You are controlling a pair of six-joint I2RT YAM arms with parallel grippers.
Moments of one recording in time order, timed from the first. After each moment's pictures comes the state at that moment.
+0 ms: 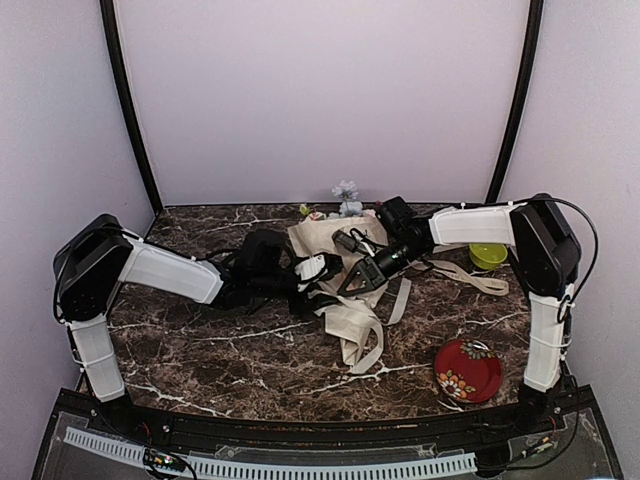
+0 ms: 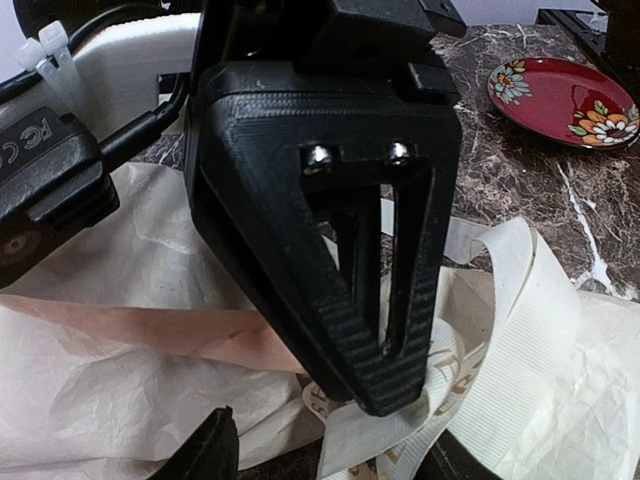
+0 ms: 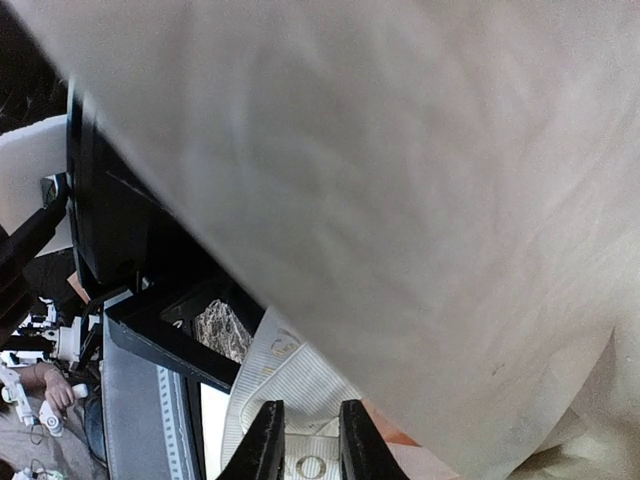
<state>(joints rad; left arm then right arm) -0.82 1.86 1.01 0.36 0.34 0.51 0.60 2.01 1.43 -0.56 -0.99 -0.13</state>
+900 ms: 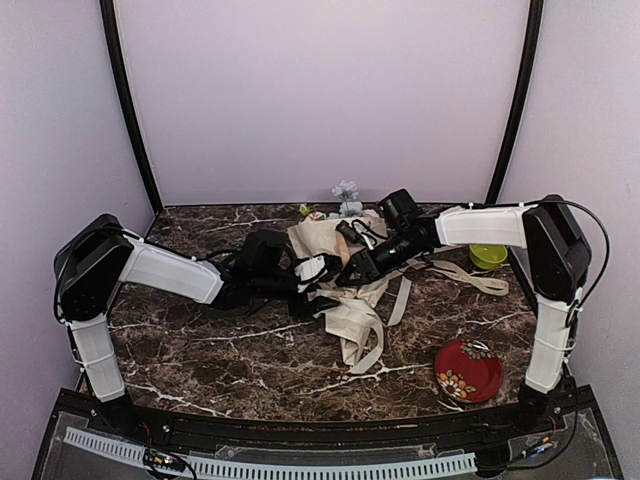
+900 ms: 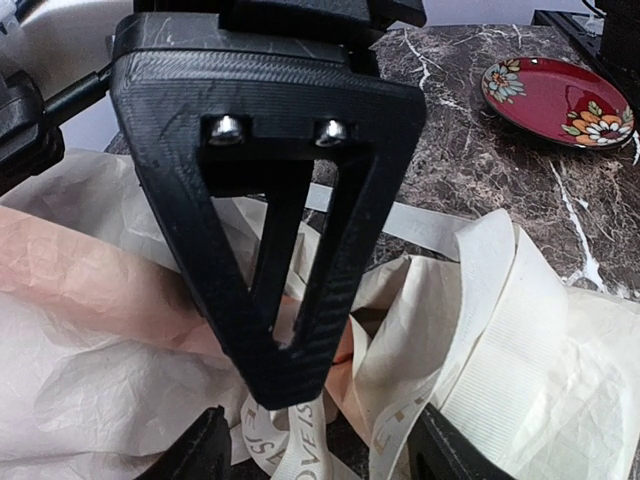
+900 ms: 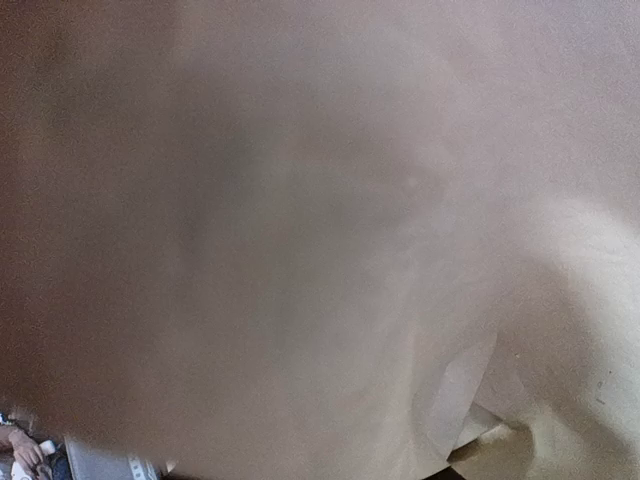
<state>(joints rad) -0.82 1.87 1.01 0.35 0.36 0.49 0.61 1.94 1.38 -0.43 -0.79 0.02</state>
